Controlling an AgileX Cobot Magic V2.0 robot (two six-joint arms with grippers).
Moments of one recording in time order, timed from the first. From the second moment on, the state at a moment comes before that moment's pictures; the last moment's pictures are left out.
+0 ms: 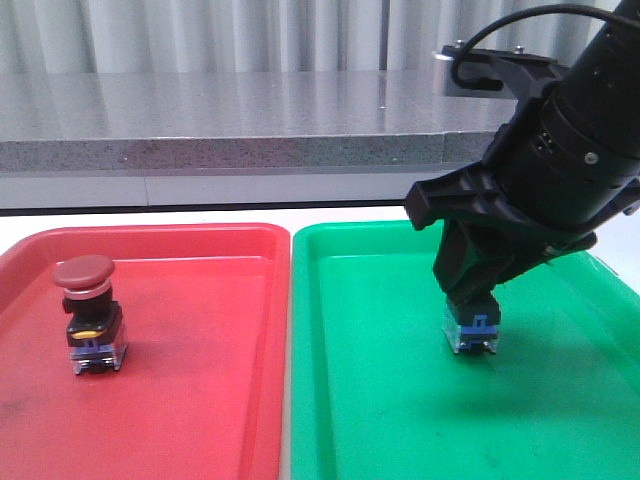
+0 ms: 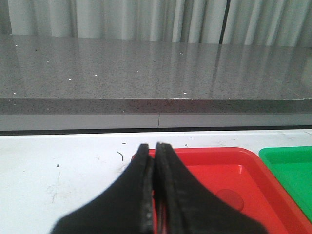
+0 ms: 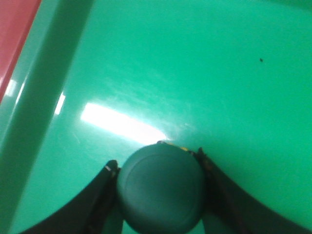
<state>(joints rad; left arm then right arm) -0.11 0.01 -0.35 0.01 0.50 -0.08 0.47 1.54 -0.82 0.10 0.31 0.14</state>
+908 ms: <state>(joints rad) -0.11 0.01 -0.35 0.01 0.50 -0.08 0.47 1.42 -0.82 0.11 0.30 0.14</state>
